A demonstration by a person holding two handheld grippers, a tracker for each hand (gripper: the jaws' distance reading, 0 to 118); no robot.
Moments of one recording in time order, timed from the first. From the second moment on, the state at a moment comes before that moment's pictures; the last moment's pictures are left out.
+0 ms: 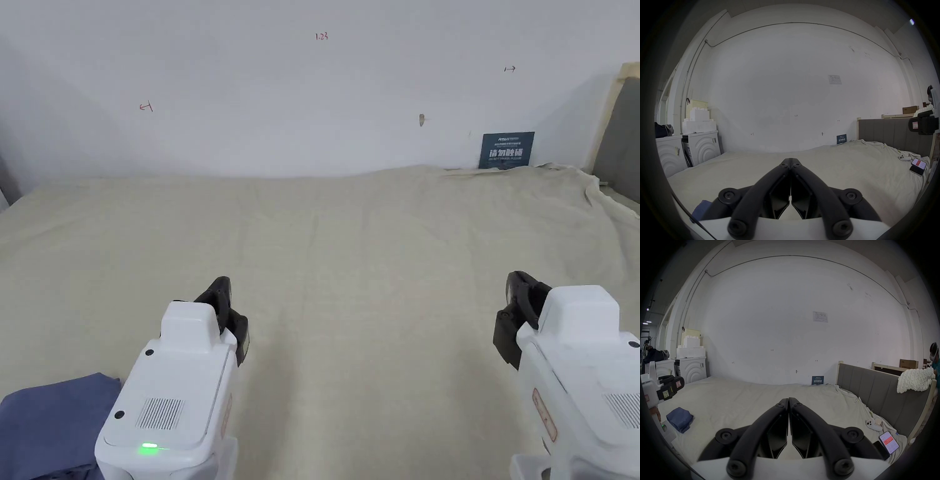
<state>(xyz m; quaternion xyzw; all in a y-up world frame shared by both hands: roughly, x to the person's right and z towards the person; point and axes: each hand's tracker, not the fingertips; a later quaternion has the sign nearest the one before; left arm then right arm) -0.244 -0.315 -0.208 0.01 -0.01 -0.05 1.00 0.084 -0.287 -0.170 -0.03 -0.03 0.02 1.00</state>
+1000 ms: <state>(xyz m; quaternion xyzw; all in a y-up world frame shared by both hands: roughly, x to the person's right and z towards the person) -0.247 -0.314 -0.209 0.01 -0.01 -0.05 1.00 0.082 -0.284 -0.170 -0.03 -0.03 0.03 1.00</state>
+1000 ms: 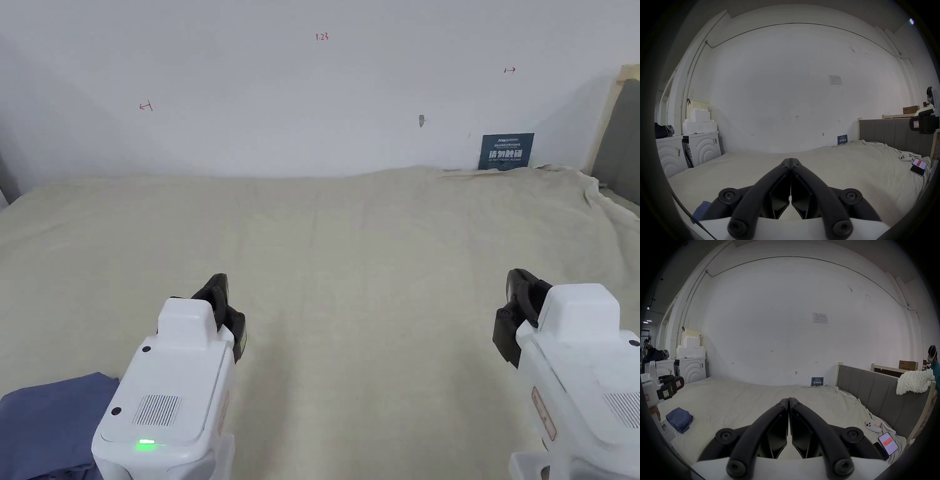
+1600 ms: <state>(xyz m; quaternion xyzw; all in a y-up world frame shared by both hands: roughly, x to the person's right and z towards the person) -0.252 -0.310 -0.212 0.01 0.00 -0.03 1.00 0.083 -0.282 -0.170 -0.03 -0.04 0.03 1.00</state>
